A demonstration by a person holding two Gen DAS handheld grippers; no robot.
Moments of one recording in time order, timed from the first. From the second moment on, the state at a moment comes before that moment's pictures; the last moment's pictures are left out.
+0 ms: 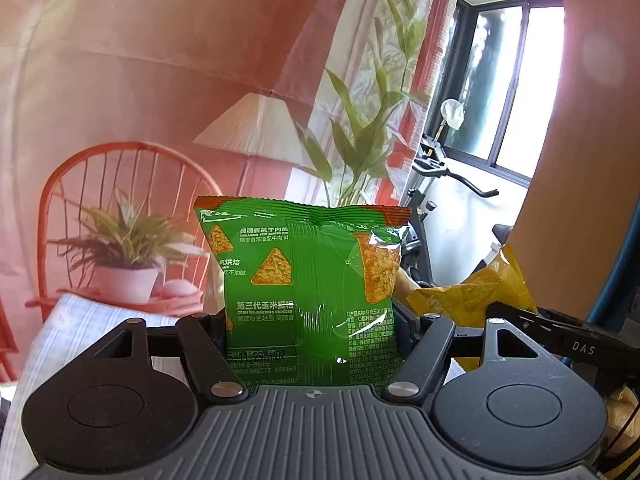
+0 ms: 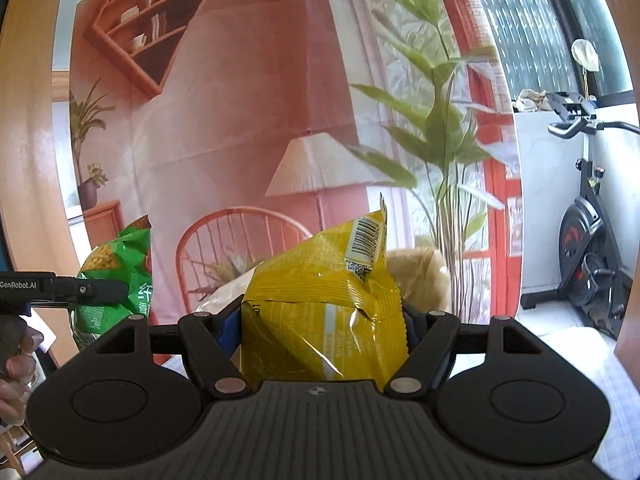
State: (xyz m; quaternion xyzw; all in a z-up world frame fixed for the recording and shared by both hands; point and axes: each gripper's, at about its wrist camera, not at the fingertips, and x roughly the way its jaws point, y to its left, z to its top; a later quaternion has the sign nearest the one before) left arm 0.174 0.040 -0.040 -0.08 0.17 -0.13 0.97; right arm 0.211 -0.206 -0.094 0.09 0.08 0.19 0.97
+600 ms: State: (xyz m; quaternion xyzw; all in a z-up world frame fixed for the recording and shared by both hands) left arm 0.339 -0.001 -0.036 -0.02 0.25 -0.14 0.96; right arm 0.379 -0.200 -0.069 -0.04 0.12 0.16 0.98
